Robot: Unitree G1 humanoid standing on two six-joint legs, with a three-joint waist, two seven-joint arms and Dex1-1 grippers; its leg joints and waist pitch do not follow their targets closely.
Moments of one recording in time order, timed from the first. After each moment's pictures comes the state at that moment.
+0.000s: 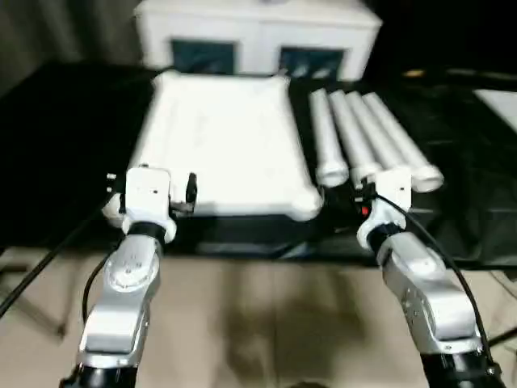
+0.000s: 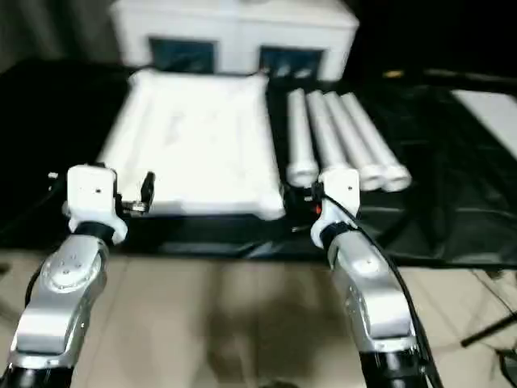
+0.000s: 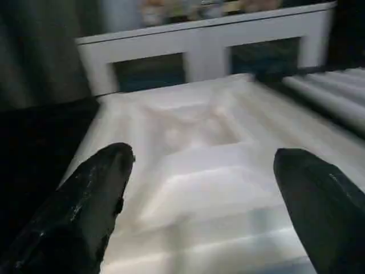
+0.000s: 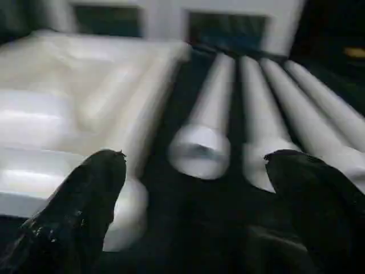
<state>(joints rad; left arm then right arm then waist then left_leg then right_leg) -0.16 0.13 -0.05 -0.19 0.04 0.31 0.00 -0.19 -0.21 -0.01 -0.09 0.18 0.43 0.11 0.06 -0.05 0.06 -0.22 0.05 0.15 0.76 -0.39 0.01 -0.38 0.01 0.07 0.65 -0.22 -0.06</state>
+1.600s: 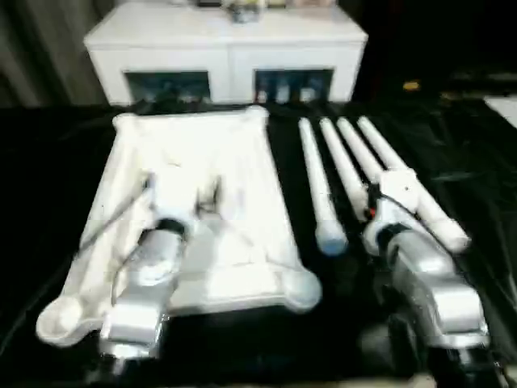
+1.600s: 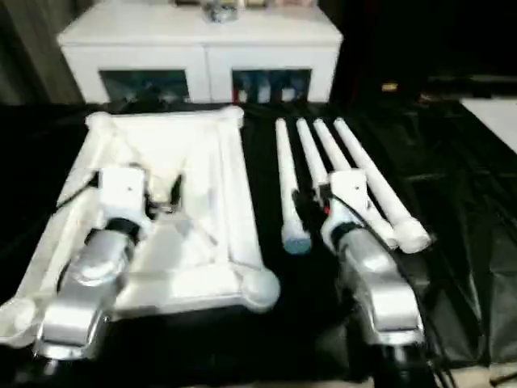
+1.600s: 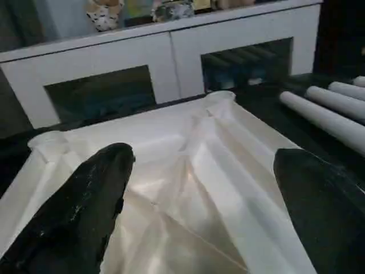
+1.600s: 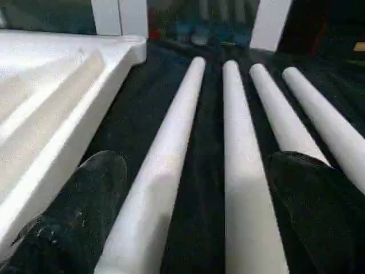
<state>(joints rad) -0.20 0.12 -0.06 -0.15 0.05 0.32 -0.04 -0.28 -0.20 0.01 -0.05 0.13 0.54 0.14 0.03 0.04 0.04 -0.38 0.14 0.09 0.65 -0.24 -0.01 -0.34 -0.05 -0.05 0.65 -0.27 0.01</state>
